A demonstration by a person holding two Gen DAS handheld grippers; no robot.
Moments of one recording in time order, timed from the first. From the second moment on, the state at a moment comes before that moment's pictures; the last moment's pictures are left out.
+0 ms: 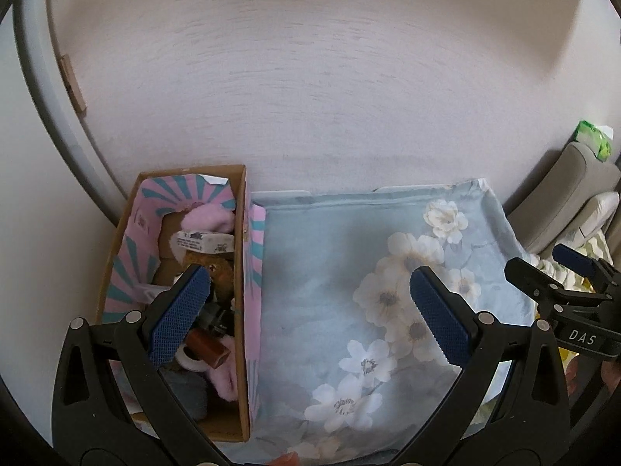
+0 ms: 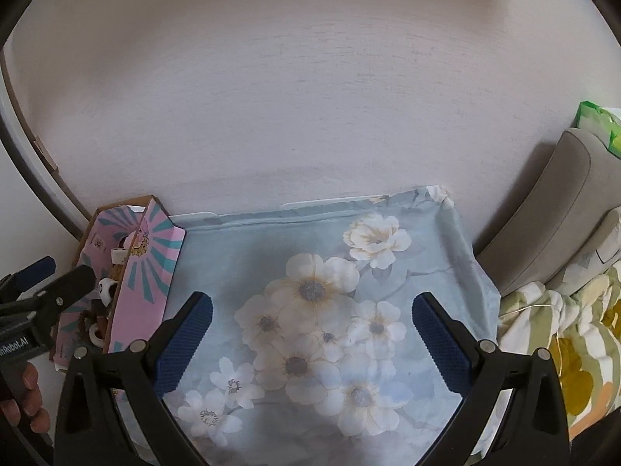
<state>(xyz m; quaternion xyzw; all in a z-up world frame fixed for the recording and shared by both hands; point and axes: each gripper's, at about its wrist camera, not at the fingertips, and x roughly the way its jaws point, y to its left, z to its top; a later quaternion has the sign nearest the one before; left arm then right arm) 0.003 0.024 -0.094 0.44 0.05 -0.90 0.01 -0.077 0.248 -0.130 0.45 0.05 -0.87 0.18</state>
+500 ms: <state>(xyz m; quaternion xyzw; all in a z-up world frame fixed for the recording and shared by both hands) 0.016 0.028 -0.082 0.41 0.01 -0.91 0.04 -0.069 0.244 -0.140 0.46 0.05 -0.86 0.19</state>
